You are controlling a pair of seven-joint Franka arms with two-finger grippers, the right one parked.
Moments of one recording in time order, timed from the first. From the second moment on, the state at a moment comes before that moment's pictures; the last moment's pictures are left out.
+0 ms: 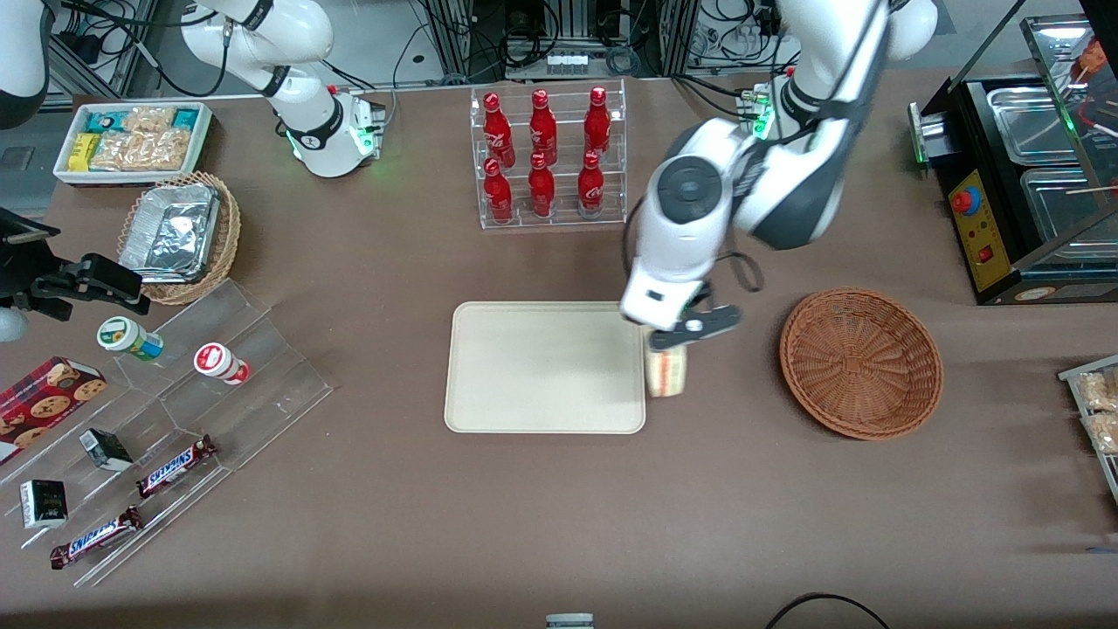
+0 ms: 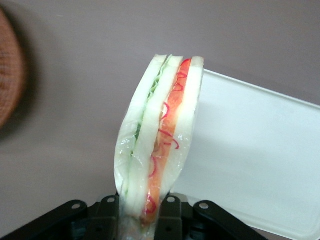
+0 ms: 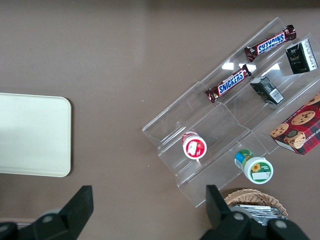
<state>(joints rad) -0.74 0.39 0.10 -1.66 0.00 2.03 -0.91</state>
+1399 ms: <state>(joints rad) -0.84 0.65 0.10 -1.63 -0.01 2.17 -0.90</state>
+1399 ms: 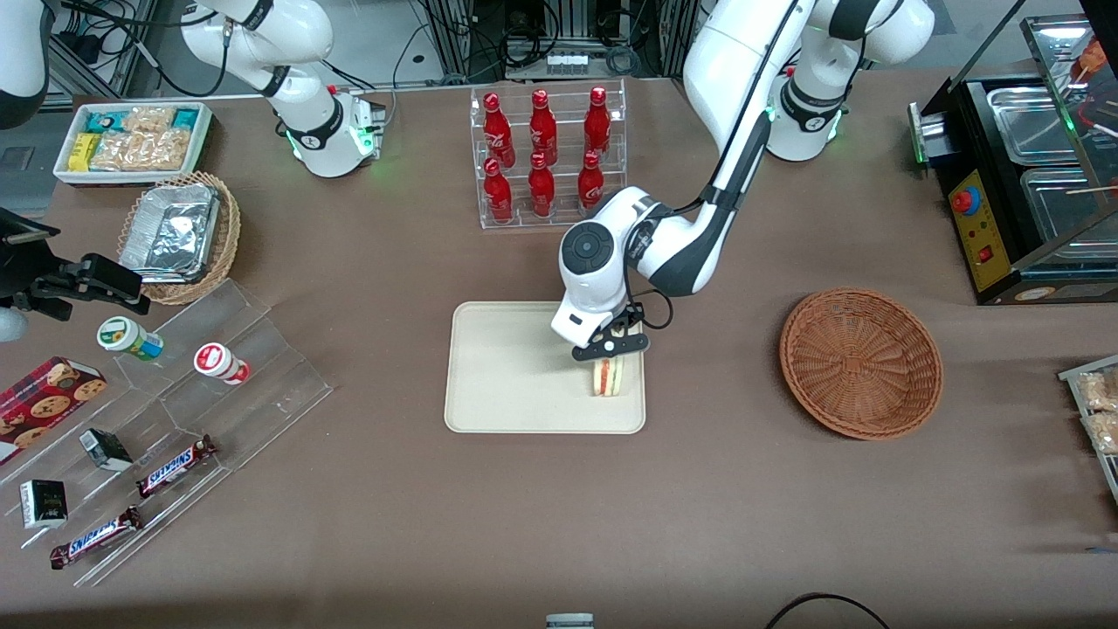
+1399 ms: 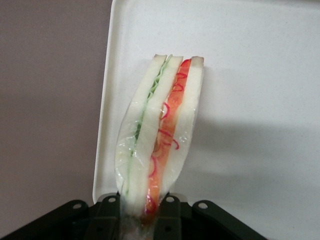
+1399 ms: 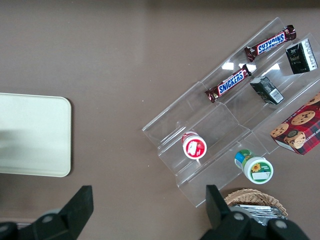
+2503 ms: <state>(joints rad) -0.85 0.64 0.10 -1.59 -0.03 2.16 -0.94</state>
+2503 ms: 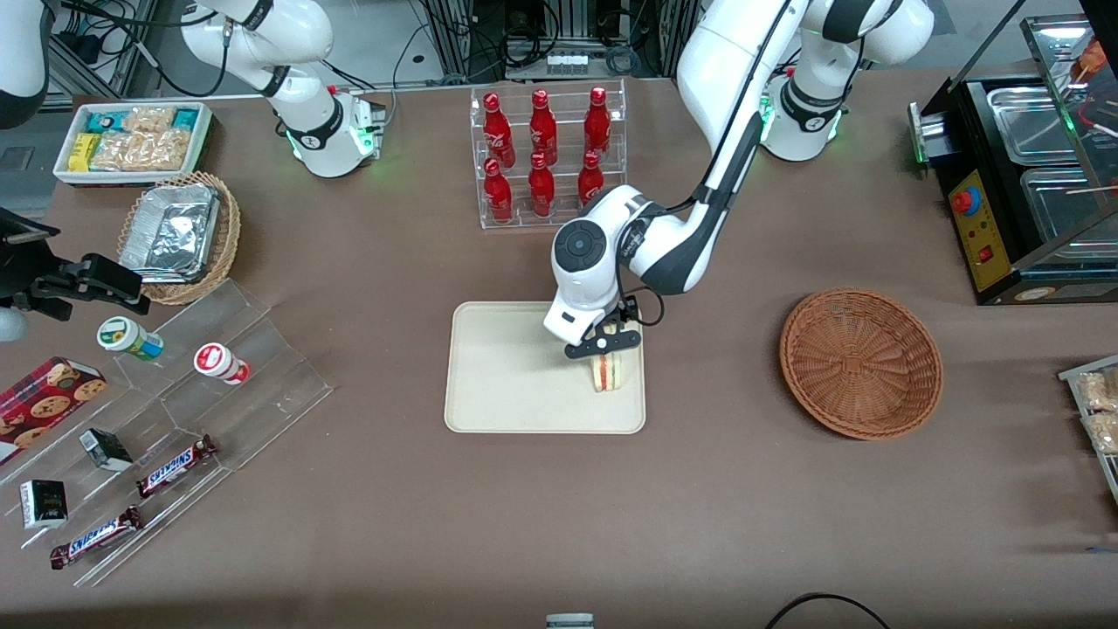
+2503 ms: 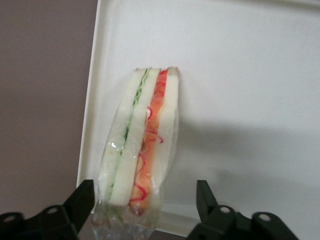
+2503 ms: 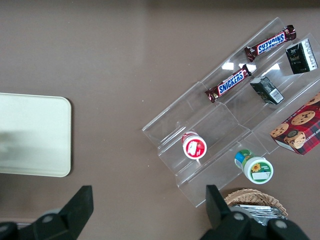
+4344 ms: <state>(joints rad) -0.29 -0.10 0.16 -1.59 0.02 1.47 -0.29</state>
